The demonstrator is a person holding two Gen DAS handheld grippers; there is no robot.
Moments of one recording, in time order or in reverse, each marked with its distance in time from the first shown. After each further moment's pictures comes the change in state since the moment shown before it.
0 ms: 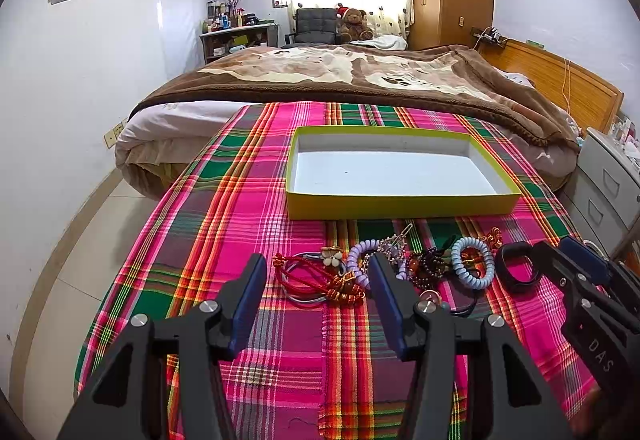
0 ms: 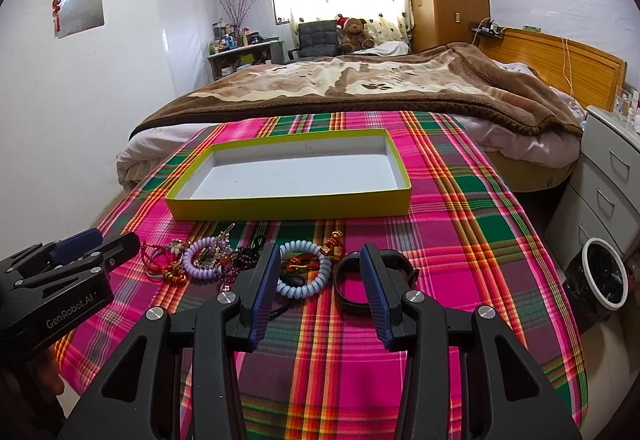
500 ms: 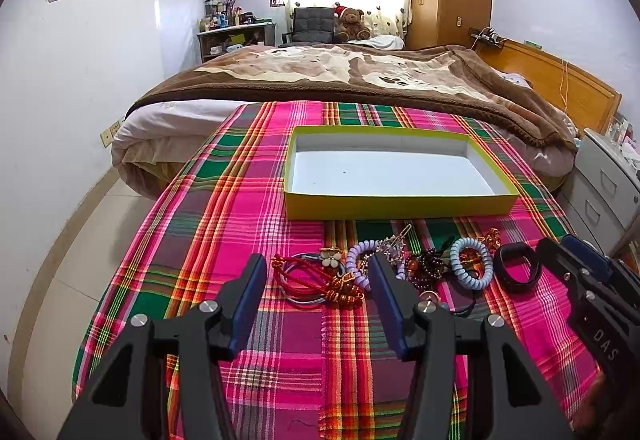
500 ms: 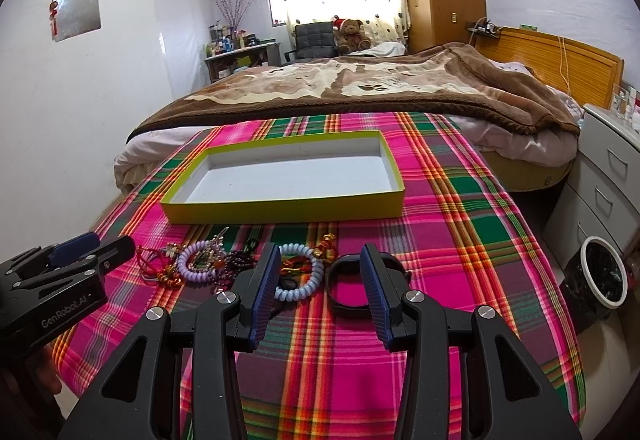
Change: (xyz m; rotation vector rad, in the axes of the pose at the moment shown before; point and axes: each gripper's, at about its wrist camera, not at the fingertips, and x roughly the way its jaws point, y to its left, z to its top) left arm 0.003 0.002 -0.001 -0.006 0.005 -0.014; right arm 0.001 -0.008 0.002 0.015 -0.005 -0.011
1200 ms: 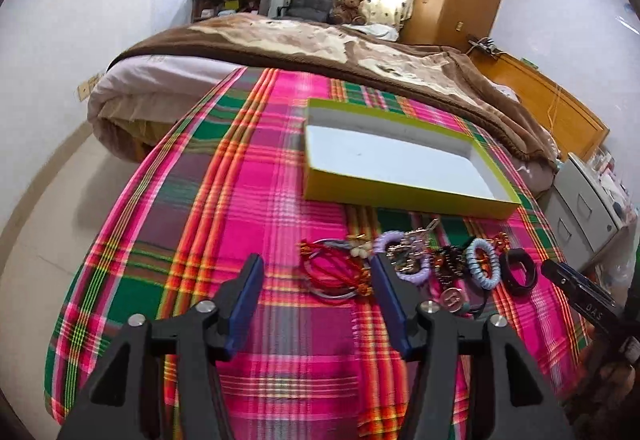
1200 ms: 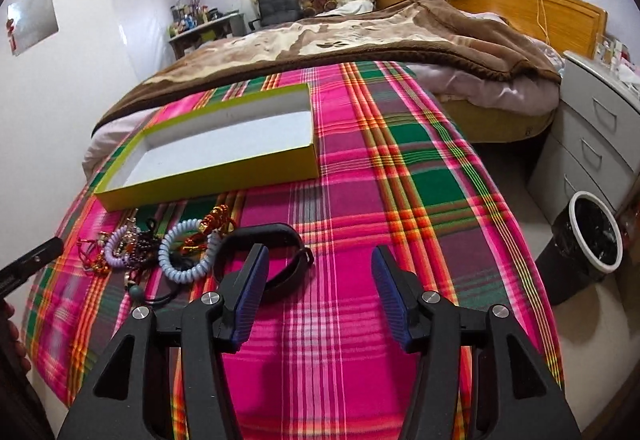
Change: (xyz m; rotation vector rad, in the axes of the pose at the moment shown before) left arm 0.028 0.052 -0.003 -0.122 0.093 -0.143; right arm 0.036 -0.068 -0.005 0.079 0.148 -0.052
